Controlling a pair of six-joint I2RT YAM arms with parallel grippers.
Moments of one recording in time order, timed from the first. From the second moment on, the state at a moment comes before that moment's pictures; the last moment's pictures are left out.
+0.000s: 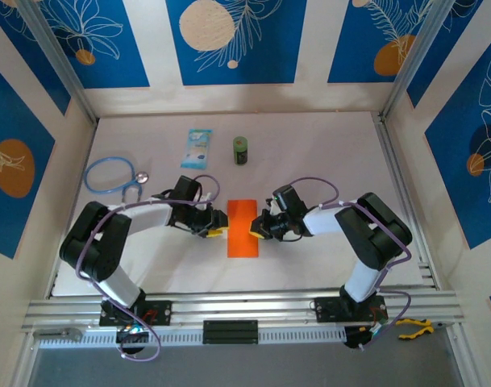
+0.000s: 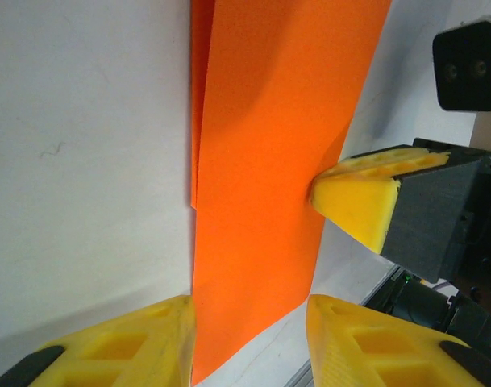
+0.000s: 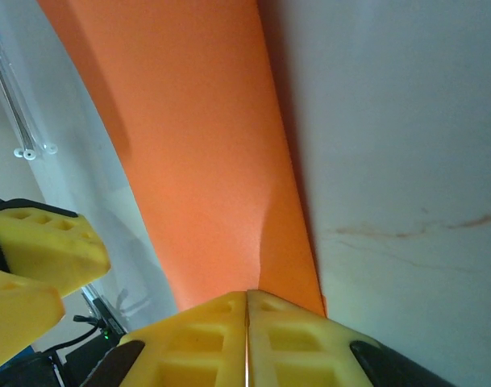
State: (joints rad) left arm -0.48 1.64 0.78 -0.24 0.71 -0.73; right arm 0.58 1.72 0.65 0.15 -0.59 1.02
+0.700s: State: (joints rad) left arm -0.49 1.73 0.78 -0.19 0.71 -0.76; right arm 0.59 1.72 0.64 0.17 -0.59 1.06
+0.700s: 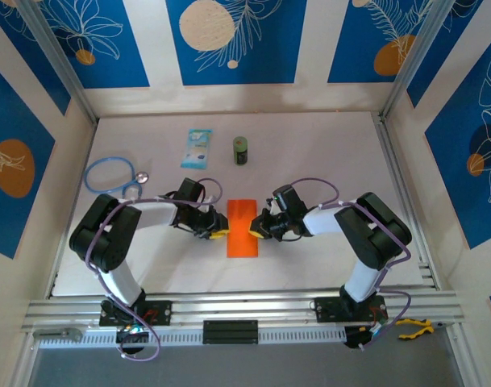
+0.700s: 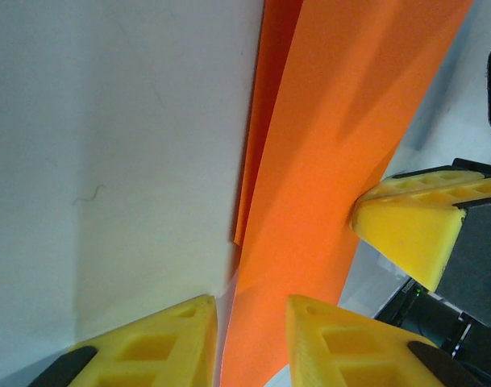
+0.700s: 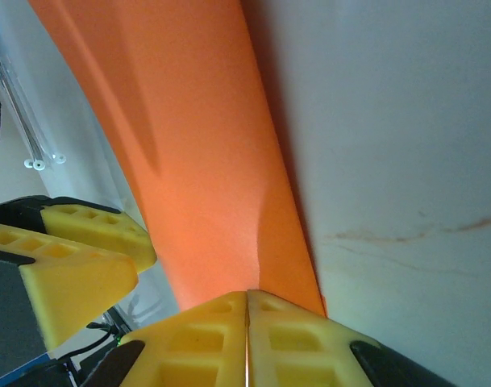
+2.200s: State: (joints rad) left arm -0.52 1.73 0.76 -0.08 0.69 -0.81; right arm 0.59 1.73 0.64 0.19 -0.58 1.08
